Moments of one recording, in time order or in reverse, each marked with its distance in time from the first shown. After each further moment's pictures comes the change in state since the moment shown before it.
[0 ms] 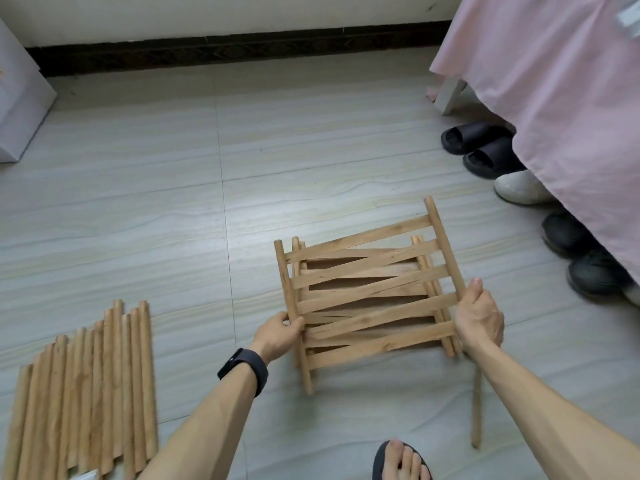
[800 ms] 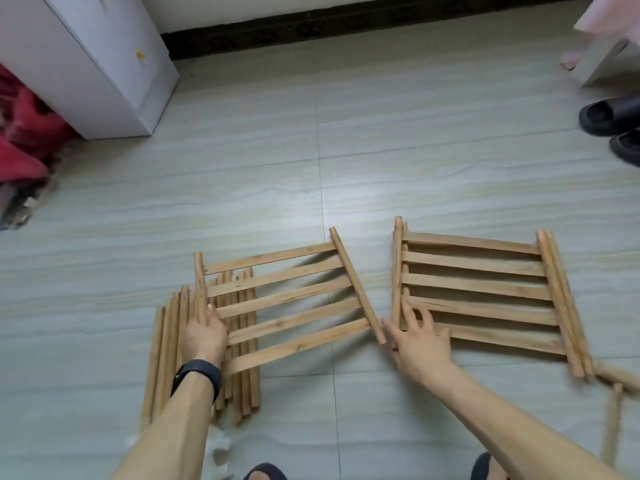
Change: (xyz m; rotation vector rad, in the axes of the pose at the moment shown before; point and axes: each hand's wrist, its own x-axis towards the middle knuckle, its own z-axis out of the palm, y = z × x) left_hand -0.046 -0.207 -0.166 -0.372 0.845 -0.472; right_hand -0.181 -0.048 0.152 -0.975 -0.697 -0.982
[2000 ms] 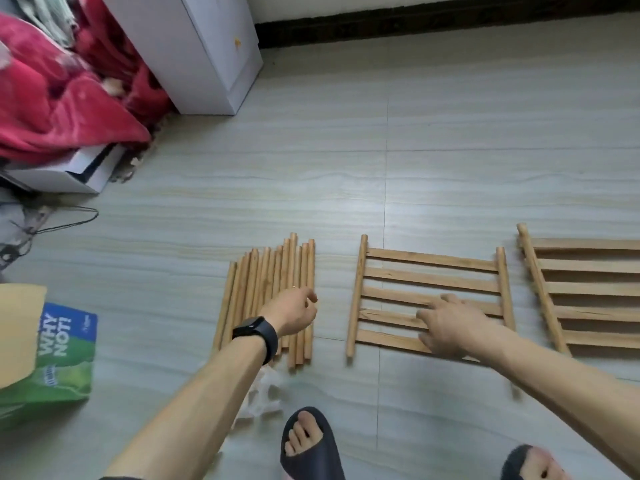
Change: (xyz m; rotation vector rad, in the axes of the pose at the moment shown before) left_hand -0.072 0.021 -0.056 0.761 -0.556 0.608; right_hand -0.041 -0.045 -0.085 -0.234 -0.137 -0.259
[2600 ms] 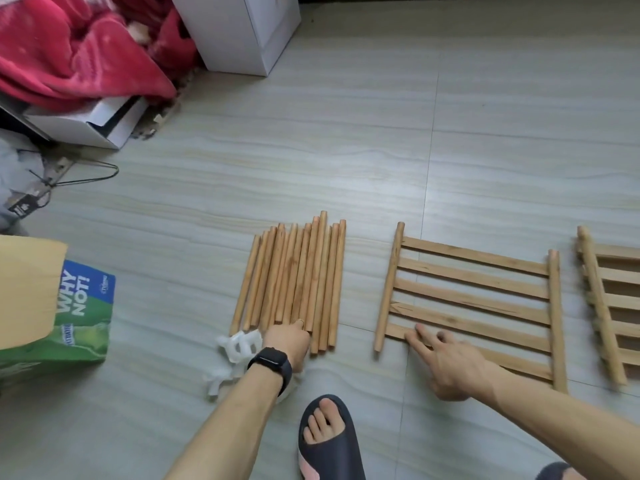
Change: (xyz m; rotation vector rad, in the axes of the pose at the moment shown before) left_hand -0.011 -0.082 0.085 0.566 -0.210 -0.009; right_hand 0.036 -0.062 0.073 -0.078 -0.126 -0.160
